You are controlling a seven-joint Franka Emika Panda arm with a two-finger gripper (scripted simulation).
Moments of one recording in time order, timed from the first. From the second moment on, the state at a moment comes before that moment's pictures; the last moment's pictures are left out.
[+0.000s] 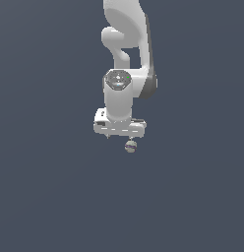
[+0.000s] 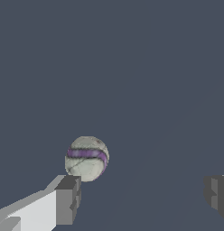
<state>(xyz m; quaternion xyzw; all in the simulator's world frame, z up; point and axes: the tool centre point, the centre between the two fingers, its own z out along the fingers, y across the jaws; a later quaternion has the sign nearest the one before) -0.009 -0.011 0.136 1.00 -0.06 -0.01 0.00</state>
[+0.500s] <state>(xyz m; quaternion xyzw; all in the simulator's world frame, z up) -0.016 0.028 0.102 0.99 -0.12 0.00 0.00</state>
